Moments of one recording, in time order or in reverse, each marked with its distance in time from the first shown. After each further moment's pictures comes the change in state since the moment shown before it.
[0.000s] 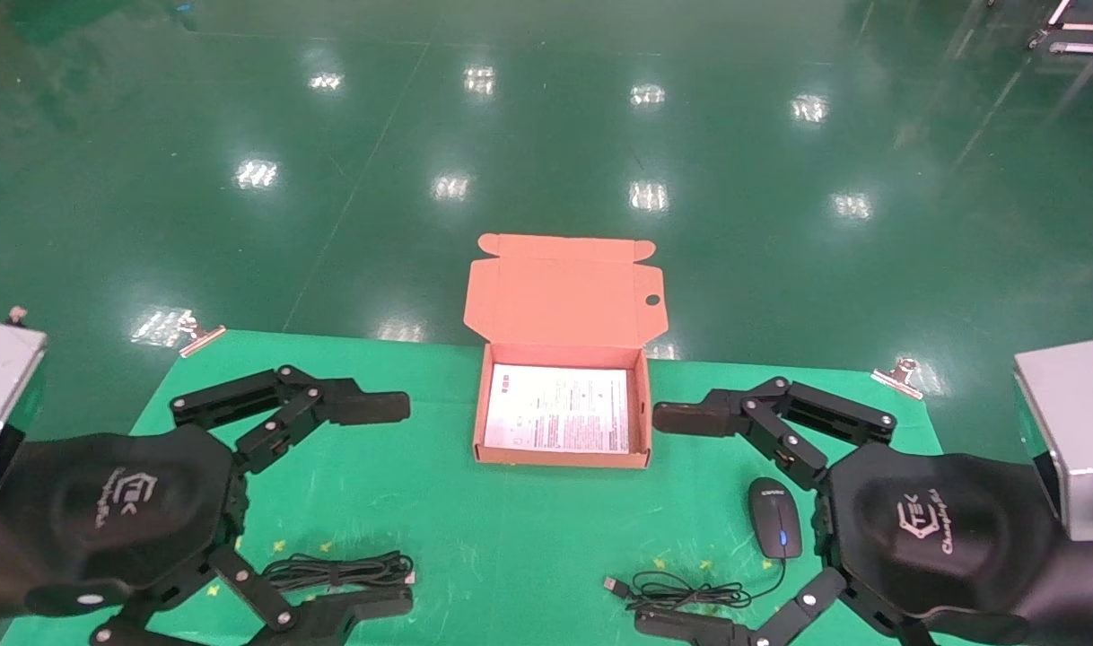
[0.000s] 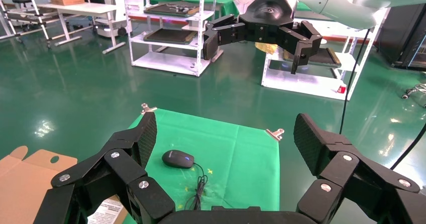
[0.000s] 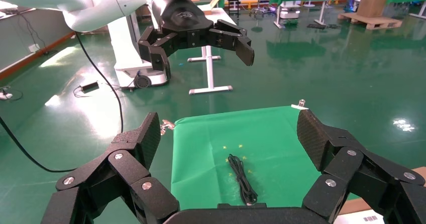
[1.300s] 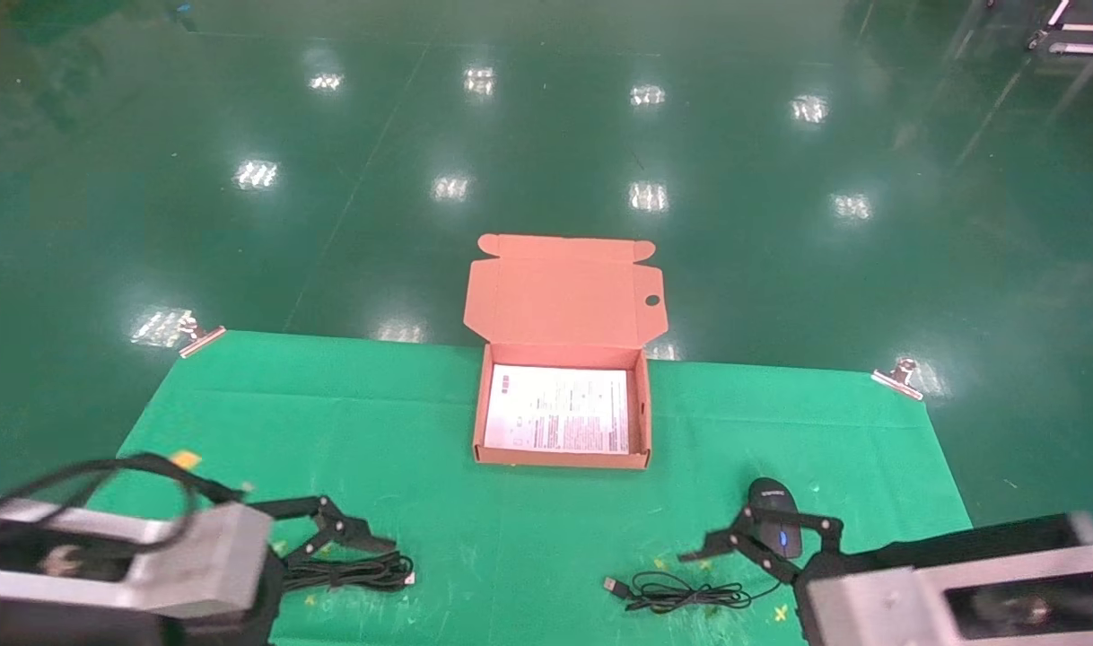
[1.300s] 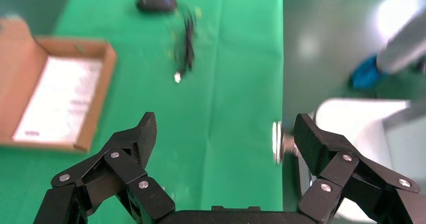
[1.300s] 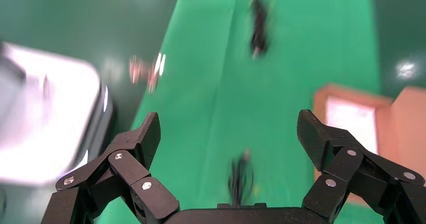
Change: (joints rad) left arm -0.231 0.037 0.262 -0.060 0.541 0.052 -0.038; right arm 0.287 -0.022 -0.305 0.065 -0.569 -0.071 -0.214
